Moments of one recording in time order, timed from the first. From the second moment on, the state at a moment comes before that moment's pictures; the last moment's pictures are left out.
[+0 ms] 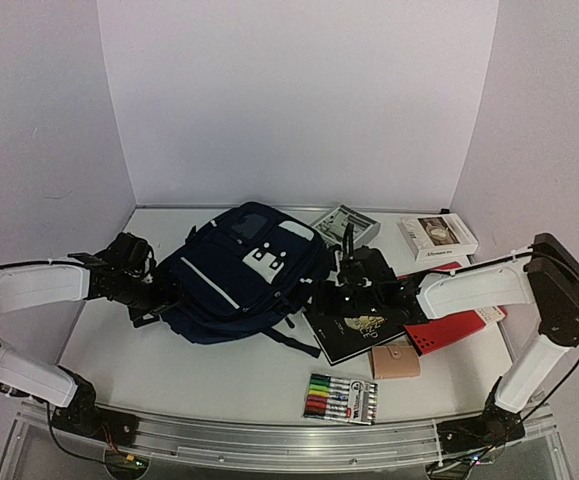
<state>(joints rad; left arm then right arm) -0.42 1.28 0.69 -0.41 0.17 -0.78 0.89 1.68 0.91 0.13 0.05 0.72</state>
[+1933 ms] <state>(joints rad) -0.41 1.14 0.92 -0.32 0.27 -0.82 0.94 1.78 0.89 0.44 0.00 0.63</state>
